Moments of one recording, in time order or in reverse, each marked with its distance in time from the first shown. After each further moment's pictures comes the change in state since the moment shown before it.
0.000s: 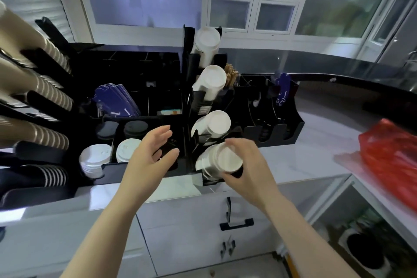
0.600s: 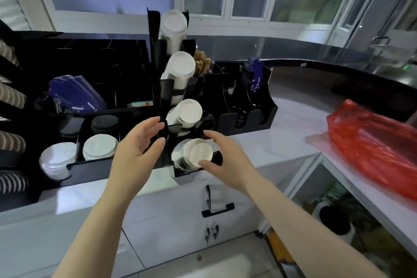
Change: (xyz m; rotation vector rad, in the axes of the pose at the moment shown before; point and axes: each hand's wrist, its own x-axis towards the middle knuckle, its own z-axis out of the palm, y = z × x) left_hand 0.004 -0.002 0.037 0.014 -0.006 0.076; right_hand -0.003 0.021 -0.012 0.007 -0.184 0.154
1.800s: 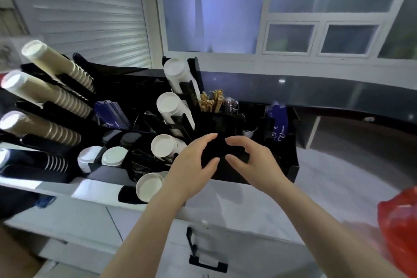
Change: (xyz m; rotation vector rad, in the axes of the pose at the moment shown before) left_hand 0.063 0.071 0.214 0.609 0.132 0.091; right_hand 0.096 0.118 -0.160 0.164 -0.070 -0.418
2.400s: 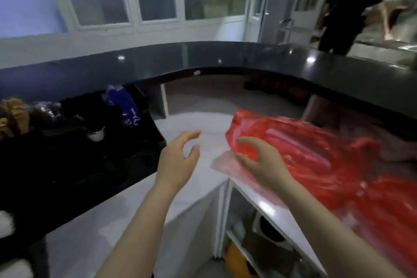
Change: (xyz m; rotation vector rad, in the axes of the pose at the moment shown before) left_hand 0.038 0.103 0.198 -0.510 -0.438 0.282; right_hand -0.199 0.078 -0.121 -0.373 0.516 0.748
